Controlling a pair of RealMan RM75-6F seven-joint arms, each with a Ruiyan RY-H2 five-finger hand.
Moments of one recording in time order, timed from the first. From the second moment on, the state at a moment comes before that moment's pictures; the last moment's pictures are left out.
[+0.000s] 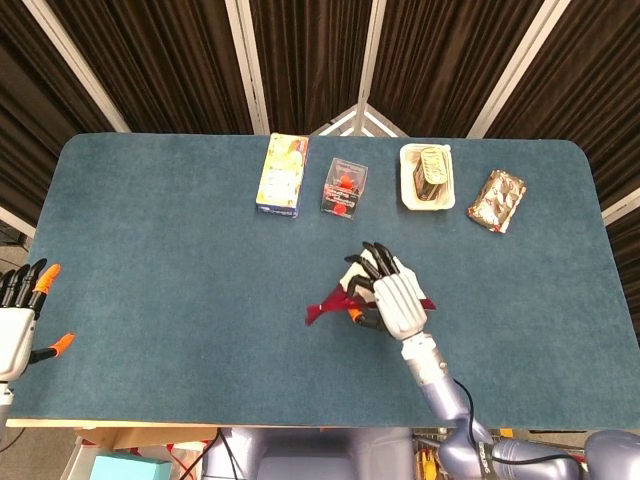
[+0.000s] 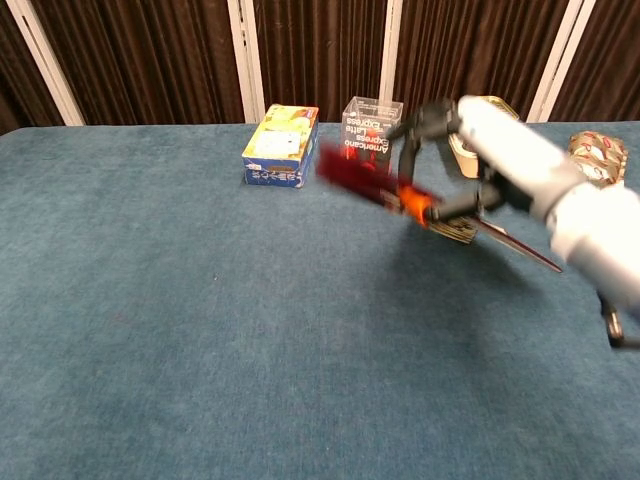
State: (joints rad) left arm -0.13 -1.16 -0.07 -1.57 1.47 1.48 0.11; right arm 0.55 -1.73 0.25 -1.46 -1.49 1.26 0.01
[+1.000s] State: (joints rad) left arm -0.50 -1.20 -0.32 -1.72 1.17 1.15 0.31; right arm 0.74 -1.60 0.48 -1.82 -1.11 1.18 -0.35
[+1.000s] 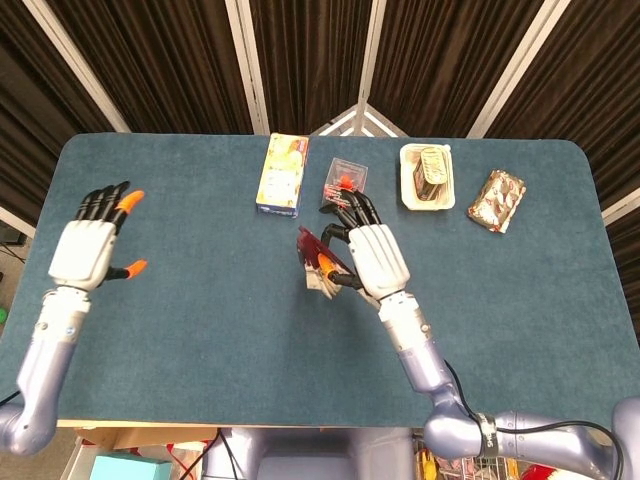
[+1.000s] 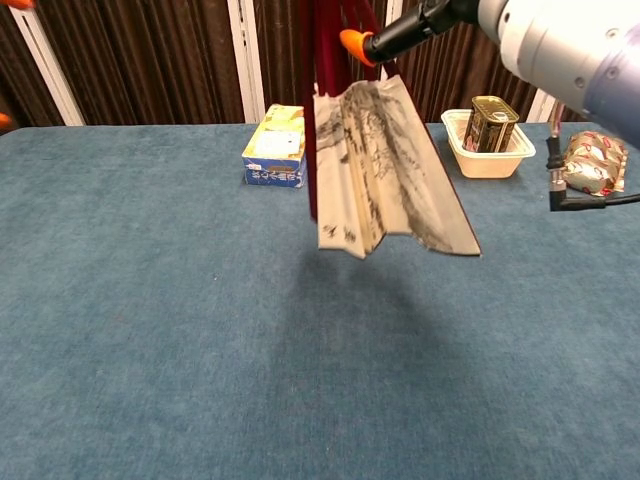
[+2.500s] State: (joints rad) left arm -0.89 -1.56 -0.33 -1.62 0.80 0.98 0.43; right arm 0.86 -1.57 0.51 -1.96 -0.95 1.26 -0.42
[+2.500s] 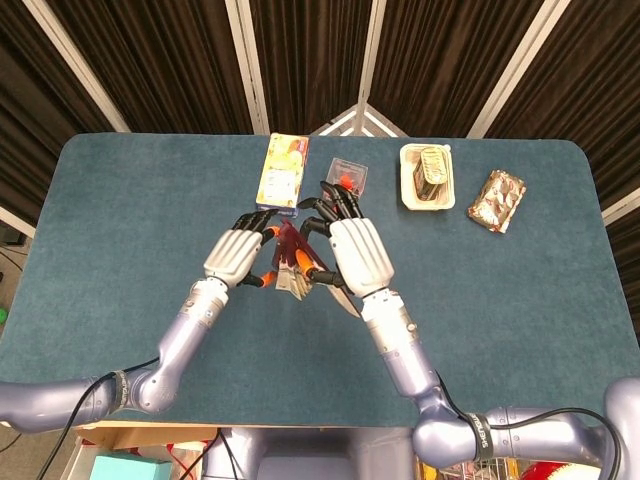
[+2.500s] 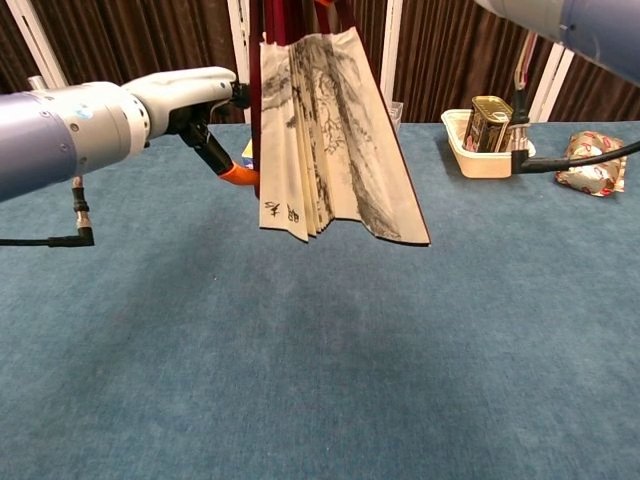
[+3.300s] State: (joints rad) left arm -0.90 -1.57 -0.31 -1.63 0.78 1.04 0.42; right arm 0.85 -1.53 0.48 -1.99 -0.94 1.29 -0.39
